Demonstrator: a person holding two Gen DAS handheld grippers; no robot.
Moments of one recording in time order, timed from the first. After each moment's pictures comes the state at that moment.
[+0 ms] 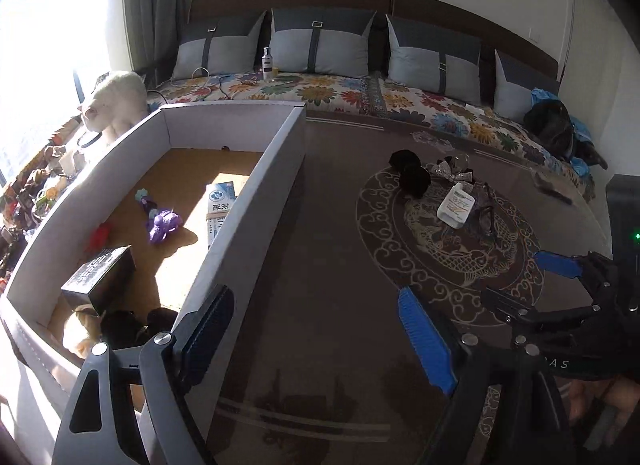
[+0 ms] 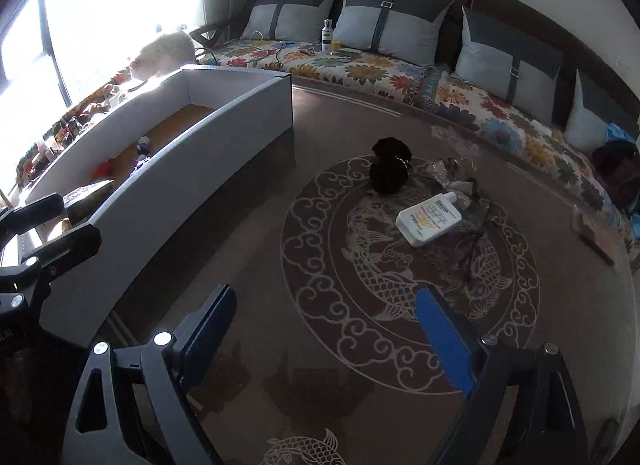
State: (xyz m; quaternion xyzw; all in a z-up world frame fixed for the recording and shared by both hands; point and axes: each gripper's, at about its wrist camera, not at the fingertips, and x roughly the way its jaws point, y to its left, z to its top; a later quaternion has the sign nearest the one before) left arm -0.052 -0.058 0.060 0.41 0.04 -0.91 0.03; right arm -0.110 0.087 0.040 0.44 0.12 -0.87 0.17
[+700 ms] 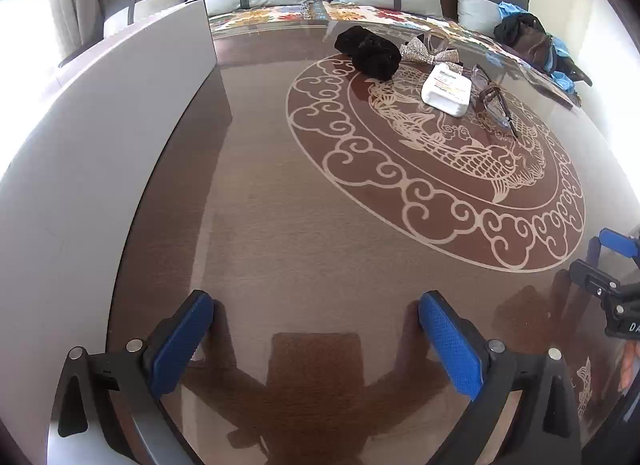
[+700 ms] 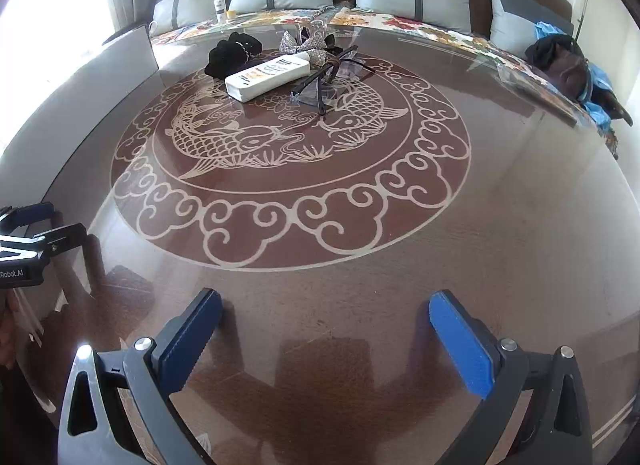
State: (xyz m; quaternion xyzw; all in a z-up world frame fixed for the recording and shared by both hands) left arm -0.116 -0.018 -0.061 0.49 -0.03 -0.87 -0.05; right arm -0.103 0.221 -0.067 0.49 0.04 -0.87 0.06
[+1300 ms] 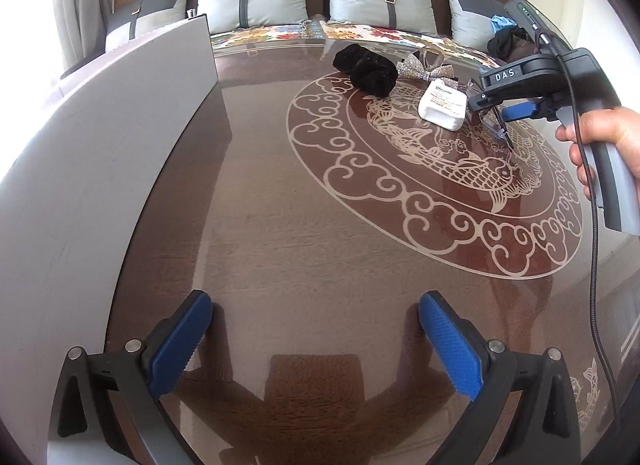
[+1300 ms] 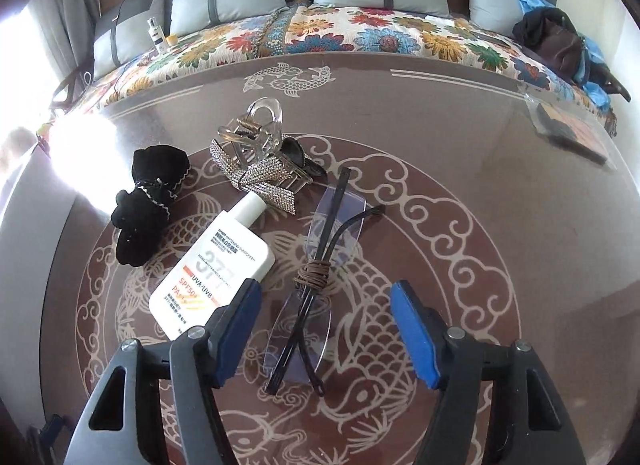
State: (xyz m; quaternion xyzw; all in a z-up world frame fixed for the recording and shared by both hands) left arm -0.114 -0.019 -0.063 0.46 -0.03 -0.89 -0.05; right arm -0.304 0.195 -0.045 0.51 -0.02 -0.86 0.01
